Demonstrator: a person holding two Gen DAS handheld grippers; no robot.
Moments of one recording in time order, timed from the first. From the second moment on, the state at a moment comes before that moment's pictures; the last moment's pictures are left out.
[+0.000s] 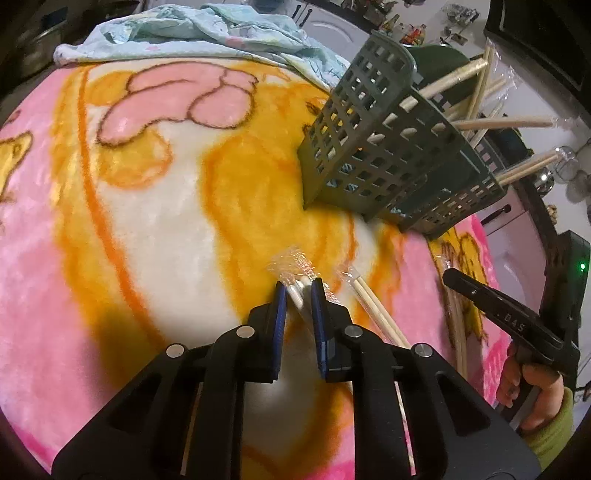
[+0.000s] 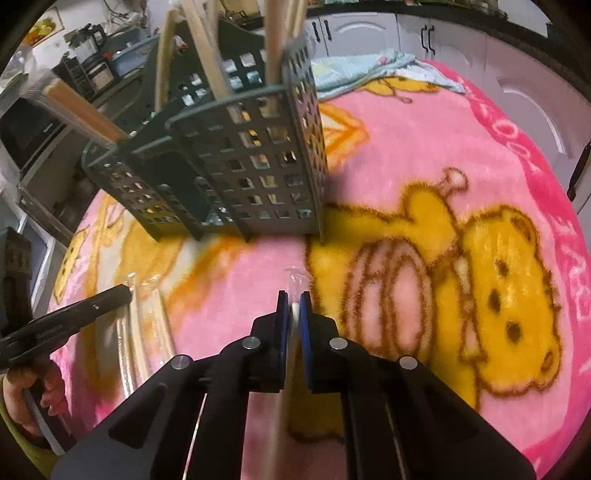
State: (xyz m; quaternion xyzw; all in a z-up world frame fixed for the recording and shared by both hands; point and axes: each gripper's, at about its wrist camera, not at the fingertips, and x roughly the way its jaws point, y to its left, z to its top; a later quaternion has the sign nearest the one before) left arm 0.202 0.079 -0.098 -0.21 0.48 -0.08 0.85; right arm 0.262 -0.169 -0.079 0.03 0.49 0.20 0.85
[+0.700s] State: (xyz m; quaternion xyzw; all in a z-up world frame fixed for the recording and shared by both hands) left arm 0.162 0.070 -0.030 -0.17 0.38 -0.12 0.90; right arm 0.201 -0.178 0.011 0.00 0.37 0.25 0.90
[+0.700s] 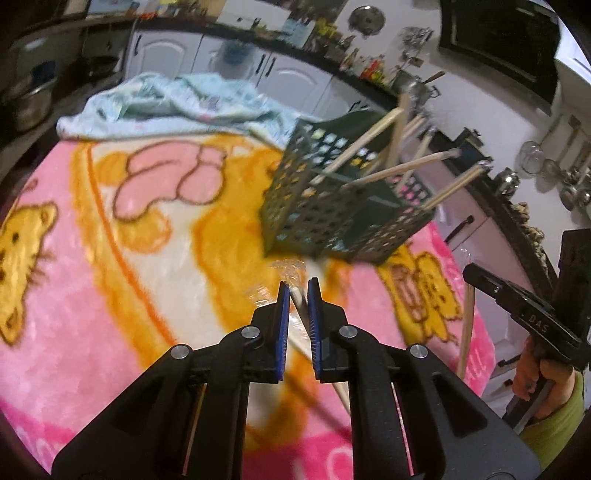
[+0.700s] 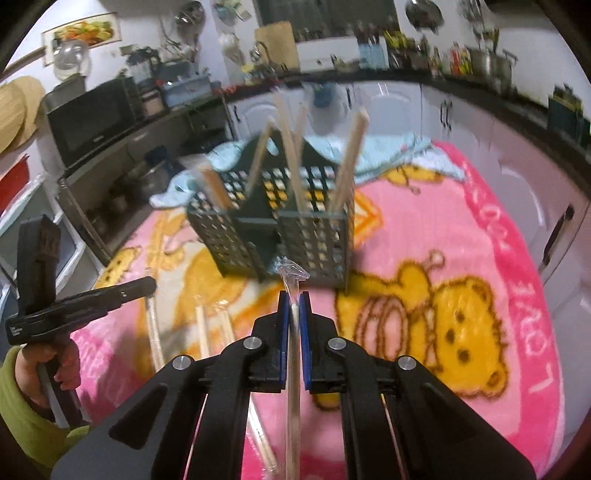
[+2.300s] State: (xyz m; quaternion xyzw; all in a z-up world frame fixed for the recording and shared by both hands) left arm 0.150 -0.009 0.122 -0.07 0.24 -0.20 0.95; right arm 0.130 -0.201 0.144 0.00 0.15 0.26 0.96
